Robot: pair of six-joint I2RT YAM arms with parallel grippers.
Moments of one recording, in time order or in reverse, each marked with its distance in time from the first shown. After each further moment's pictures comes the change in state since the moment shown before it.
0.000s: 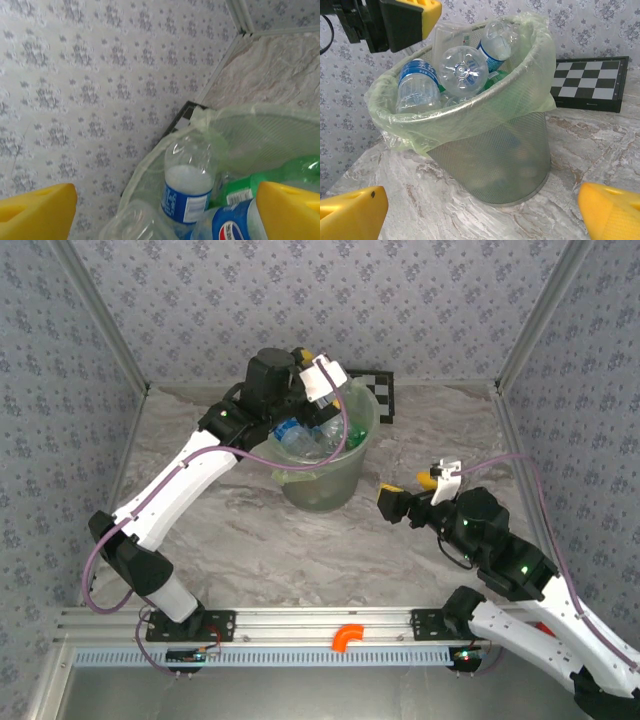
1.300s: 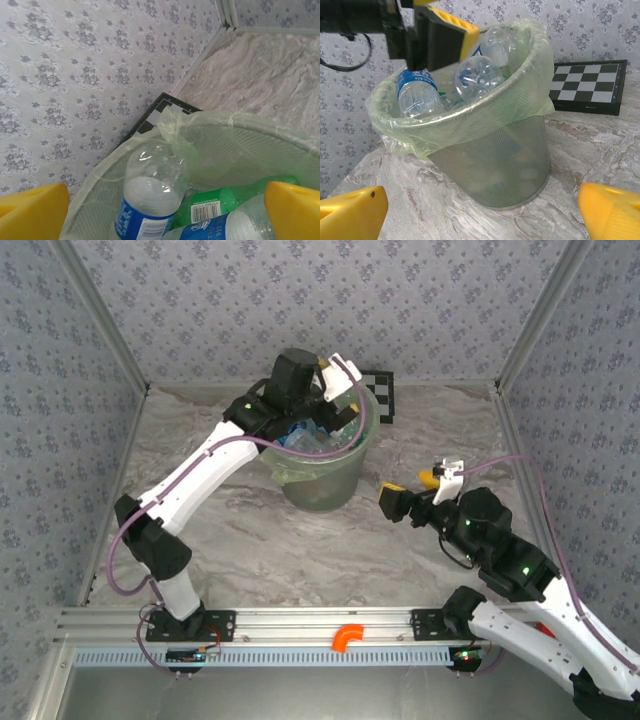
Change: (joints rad) left arm -0.031 0.111 0.095 -0.038 0.003 -0.162; right arm -0.014 -0.003 0.000 0.008 -0.008 0.000
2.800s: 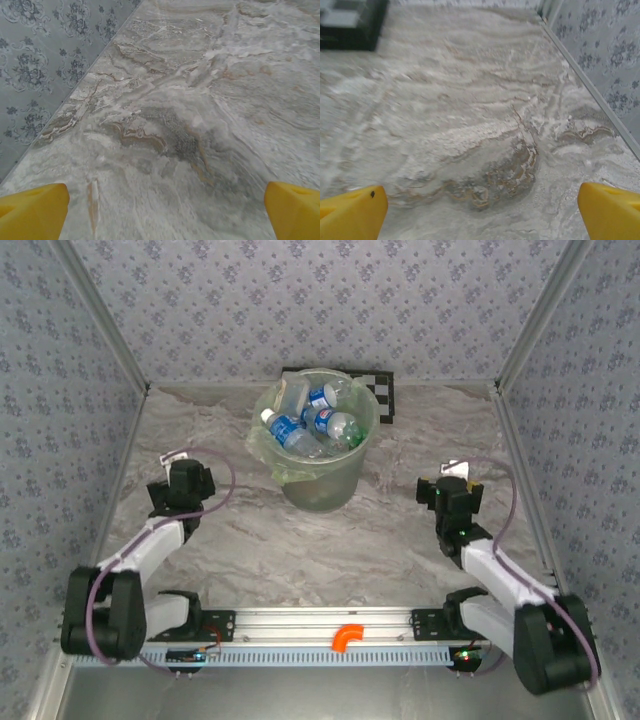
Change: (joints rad) left arm 0.640 -0.510 -1.386 0.627 -0.425 -0.622; right arm -0.561 0.481 -0.494 0.697 0.261 -0.330
